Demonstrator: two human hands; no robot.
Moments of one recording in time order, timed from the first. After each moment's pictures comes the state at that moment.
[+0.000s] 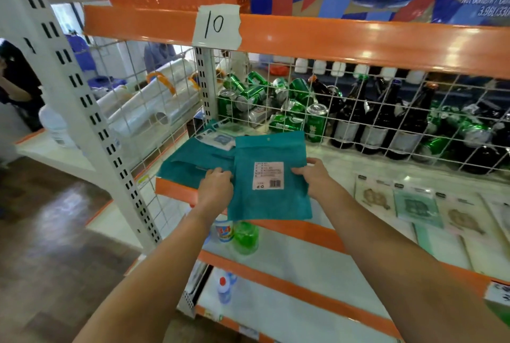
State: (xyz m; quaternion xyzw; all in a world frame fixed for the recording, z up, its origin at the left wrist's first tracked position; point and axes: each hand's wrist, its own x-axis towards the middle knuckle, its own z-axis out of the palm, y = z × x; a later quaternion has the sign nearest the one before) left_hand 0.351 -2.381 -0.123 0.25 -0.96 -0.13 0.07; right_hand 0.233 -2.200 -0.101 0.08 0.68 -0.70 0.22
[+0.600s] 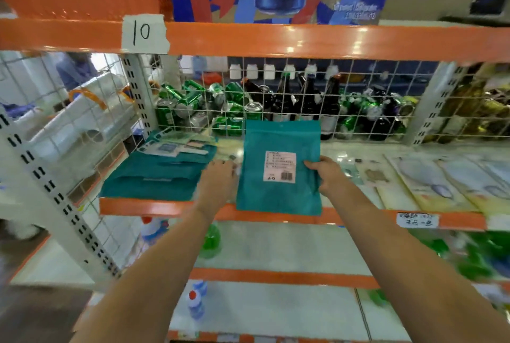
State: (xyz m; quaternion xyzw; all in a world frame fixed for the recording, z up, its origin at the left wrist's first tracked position) left_hand 0.327 -2.290 -0.103 0.08 -0.98 -0.13 0.13; right_hand 0.266 -2.060 -0.087 0.12 0.60 -0.78 0.11
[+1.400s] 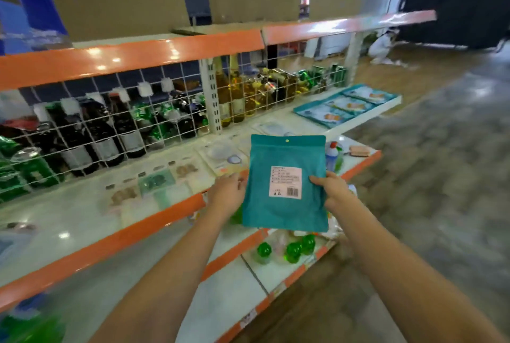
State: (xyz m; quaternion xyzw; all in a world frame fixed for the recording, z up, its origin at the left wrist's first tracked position) left_hand 0.360 -1.881 -0.114 -0.25 -0.95 -0.20 0.03; right_hand 0.470 -1.668 -0.108 0.32 0.51 -0.78 -0.16
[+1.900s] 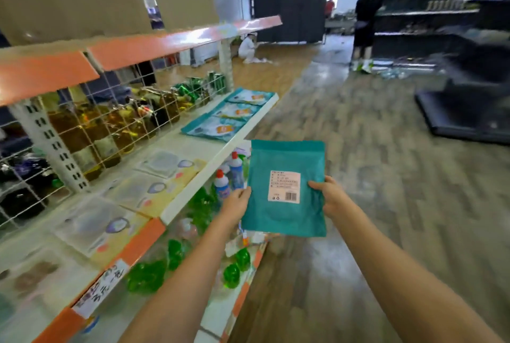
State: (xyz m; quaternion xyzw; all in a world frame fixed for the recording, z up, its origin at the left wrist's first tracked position) left_hand 0.394 -1.651 -0.130 -0.33 -0.78 -0.43 -0.31; right_hand 0.565 -1.519 -0.124 0.46 0.39 -0.71 -0.36
